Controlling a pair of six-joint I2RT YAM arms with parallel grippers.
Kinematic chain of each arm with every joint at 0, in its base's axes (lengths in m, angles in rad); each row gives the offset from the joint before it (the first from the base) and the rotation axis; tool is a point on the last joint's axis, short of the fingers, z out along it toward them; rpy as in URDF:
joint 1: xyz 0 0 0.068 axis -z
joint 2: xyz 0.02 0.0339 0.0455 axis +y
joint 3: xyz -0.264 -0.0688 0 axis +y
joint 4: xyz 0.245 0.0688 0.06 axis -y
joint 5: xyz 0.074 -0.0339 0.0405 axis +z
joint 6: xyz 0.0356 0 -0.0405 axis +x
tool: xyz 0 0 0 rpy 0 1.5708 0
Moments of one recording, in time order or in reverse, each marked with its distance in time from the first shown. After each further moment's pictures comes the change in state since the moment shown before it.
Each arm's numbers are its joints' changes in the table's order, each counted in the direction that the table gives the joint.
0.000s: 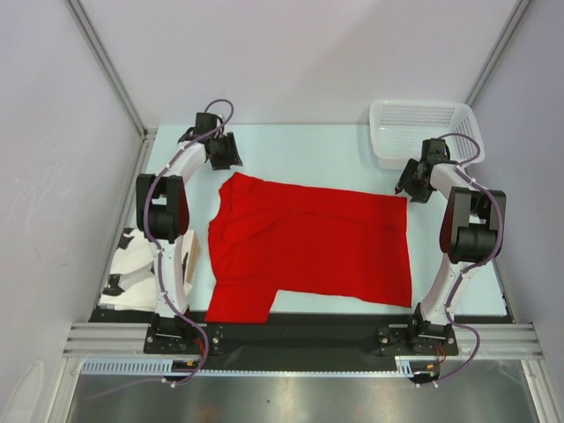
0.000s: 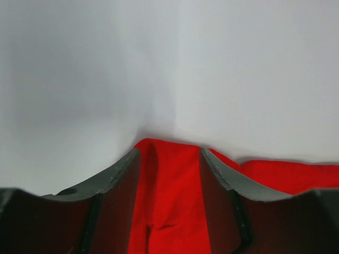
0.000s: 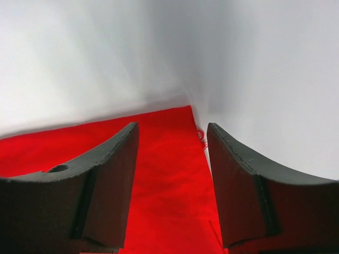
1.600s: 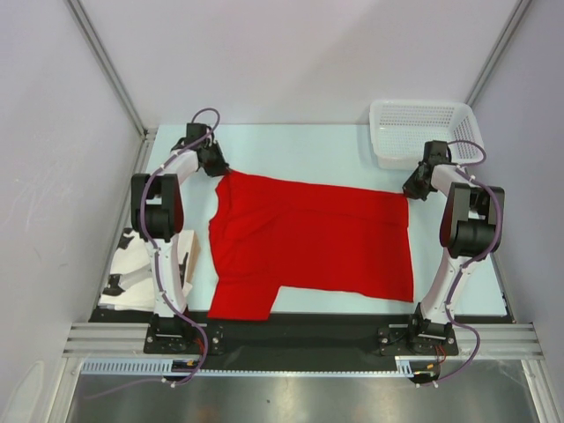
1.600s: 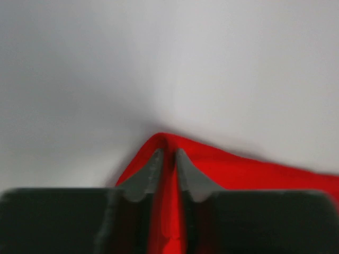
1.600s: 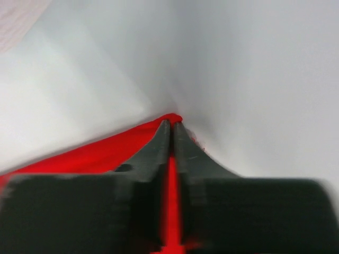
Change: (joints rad) left arm -0.067 0.017 0.126 0.123 -0.053 -0.129; right arm 0.032 0.063 -0.005 0.063 -0.018 0.167
